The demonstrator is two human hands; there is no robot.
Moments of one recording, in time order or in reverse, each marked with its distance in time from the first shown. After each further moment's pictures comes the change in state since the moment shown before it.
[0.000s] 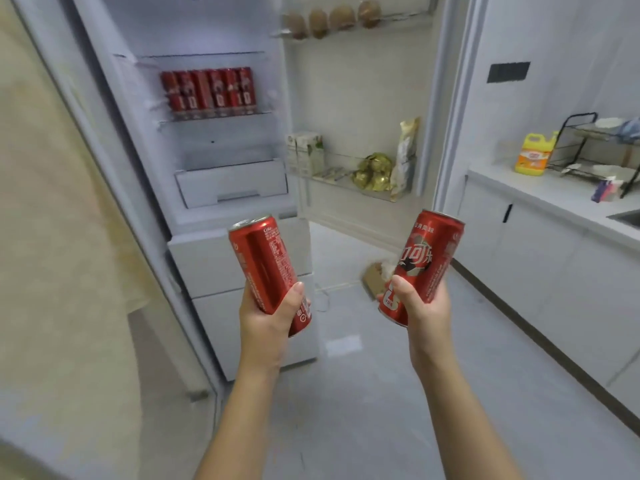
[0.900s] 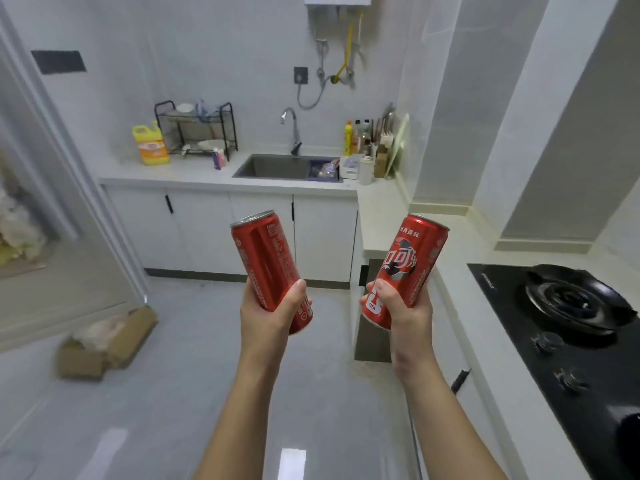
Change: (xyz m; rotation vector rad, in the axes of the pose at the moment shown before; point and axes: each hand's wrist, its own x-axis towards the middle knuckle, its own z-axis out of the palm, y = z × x) left_hand -0.050 -0.055 0.211 -0.242 -1.182 -0.360; right_hand -0.109 -0.053 -0.123 -0.257 1.178 -0.273
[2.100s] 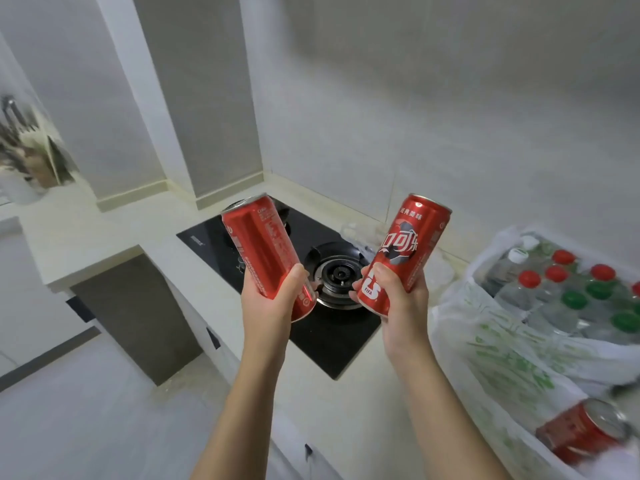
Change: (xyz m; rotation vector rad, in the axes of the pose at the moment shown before) left_hand -0.278 -0.018 0.327 -0.168 -0.889 -0.191; right_hand -0.183 -0.126 -0.386 0.046 0.856 -0.198
